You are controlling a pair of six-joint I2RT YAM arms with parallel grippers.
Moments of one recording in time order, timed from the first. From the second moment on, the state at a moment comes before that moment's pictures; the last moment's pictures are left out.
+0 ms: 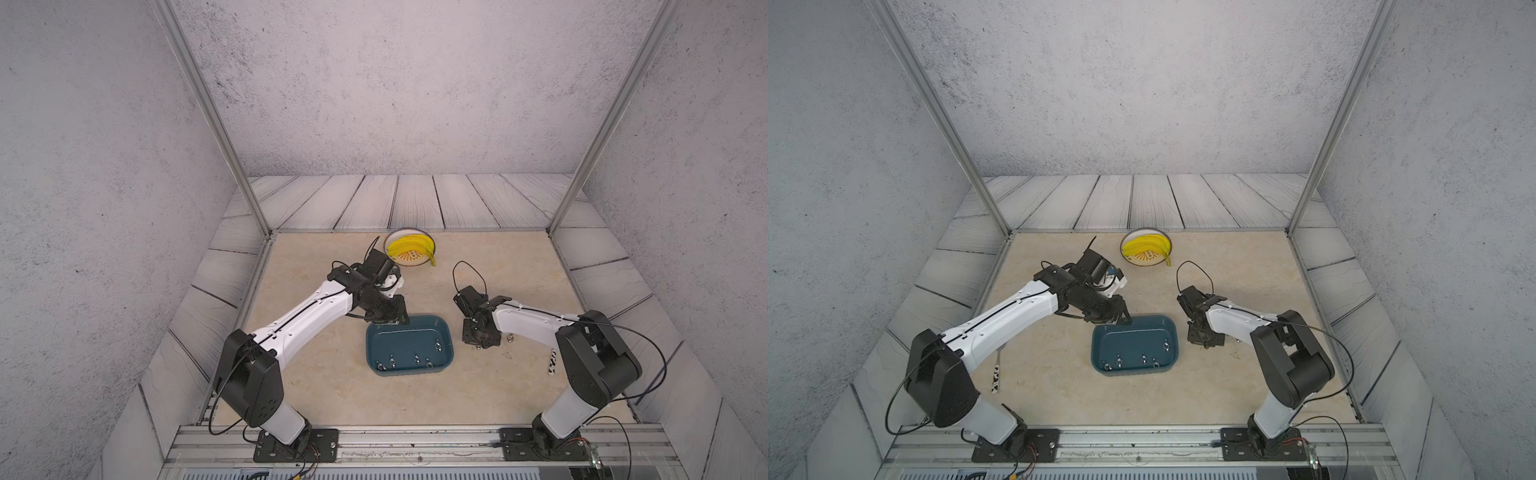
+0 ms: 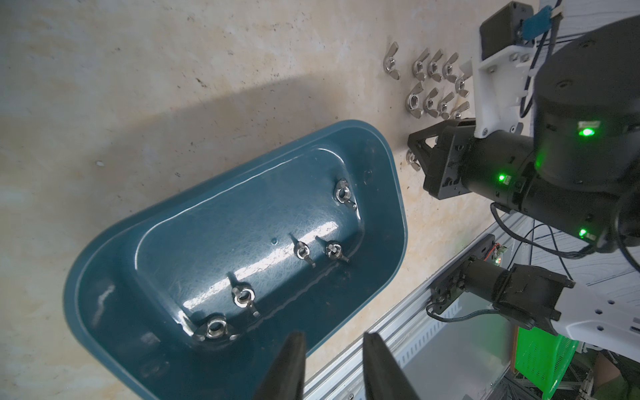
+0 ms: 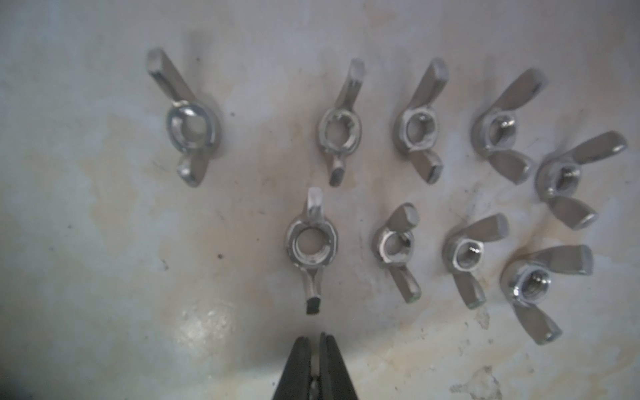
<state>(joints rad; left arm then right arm) -0.64 1.57 1.33 -0.92 0.44 -0.45 0.54 1.64 0.90 -0.69 0.25 0.70</state>
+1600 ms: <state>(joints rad) -0.47 1.51 1.23 -0.90 0.46 -0.49 0.90 1.90 1.30 -0.87 0.32 0.72</state>
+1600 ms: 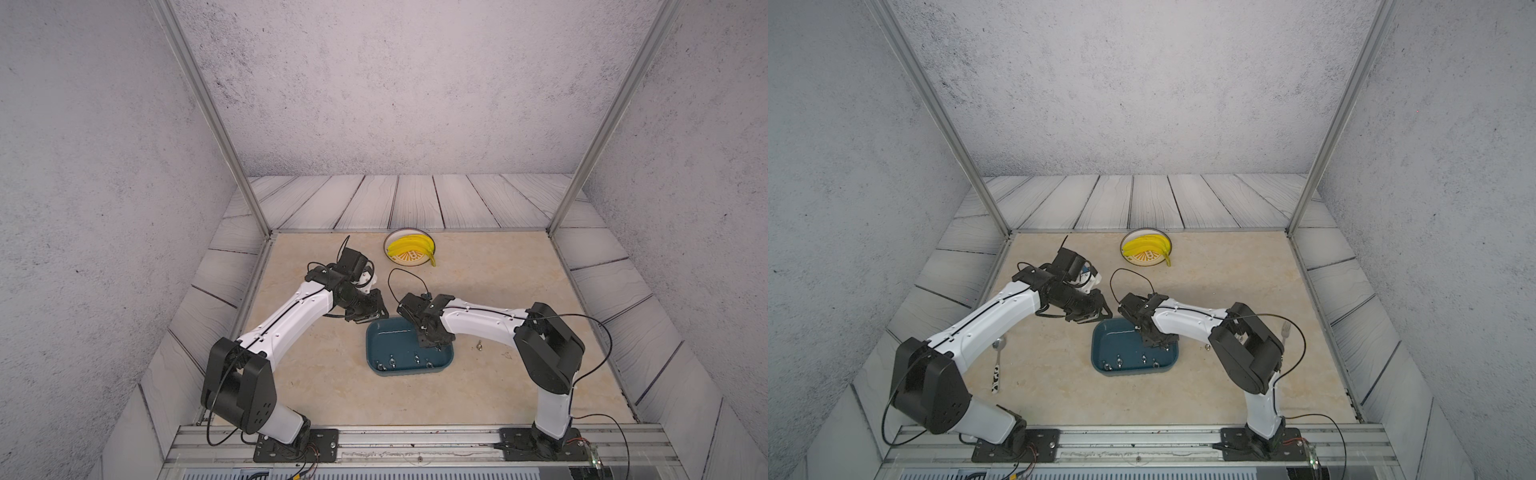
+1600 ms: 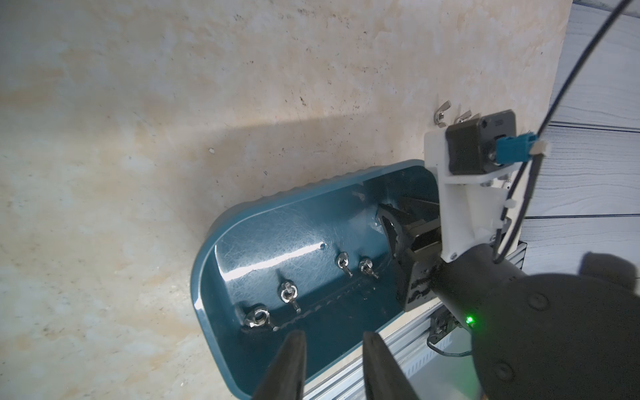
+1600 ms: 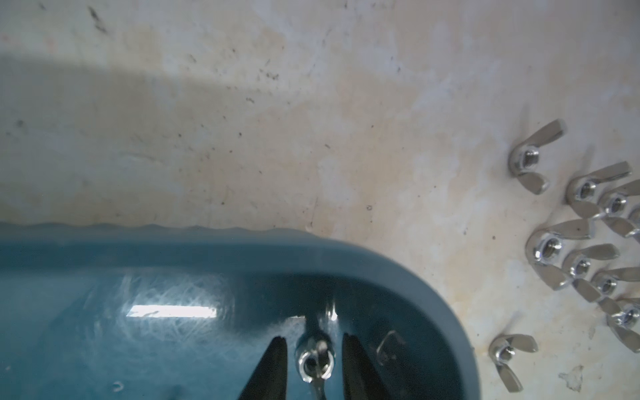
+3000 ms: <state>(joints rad) -0.46 1.51 1.20 -0.90 0.47 -0.49 0.90 1.95 1.32 -0.86 0.31 0.73</state>
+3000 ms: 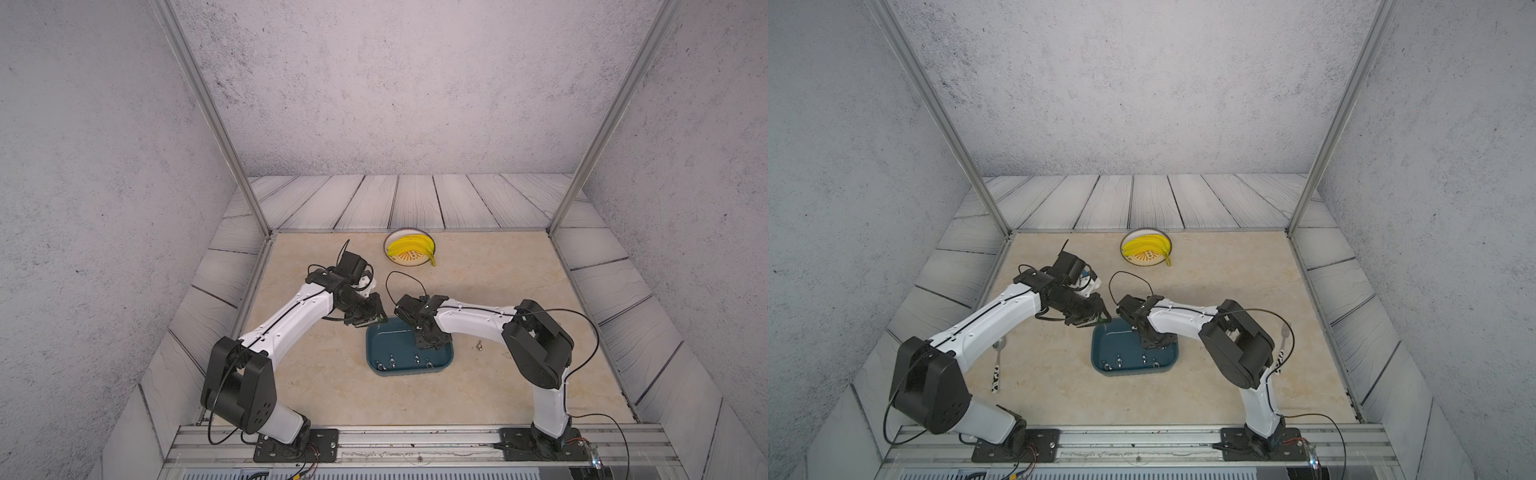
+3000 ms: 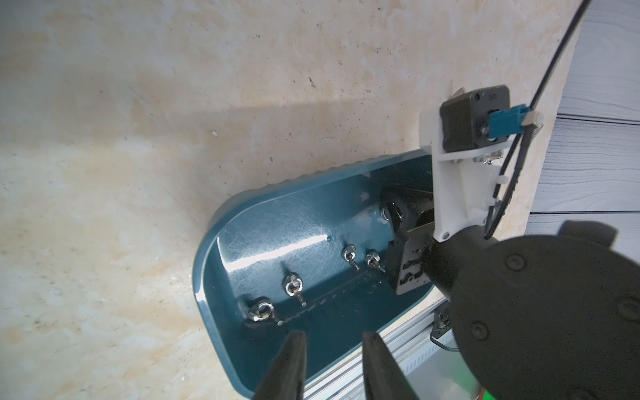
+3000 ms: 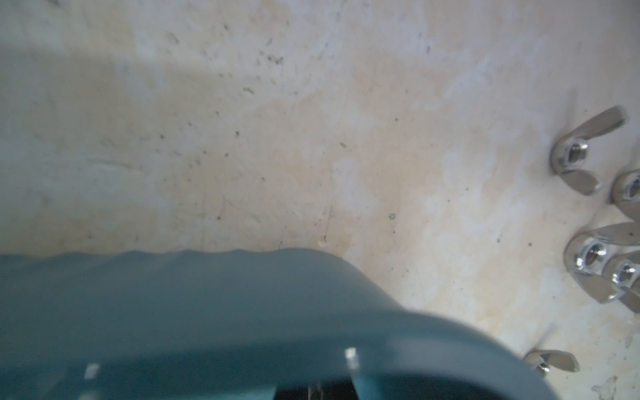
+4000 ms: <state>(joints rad) -0.72 1.67 1.44 -0.93 0.52 -0.38 0.47 1.39 0.73 -0.80 0.31 0.76</state>
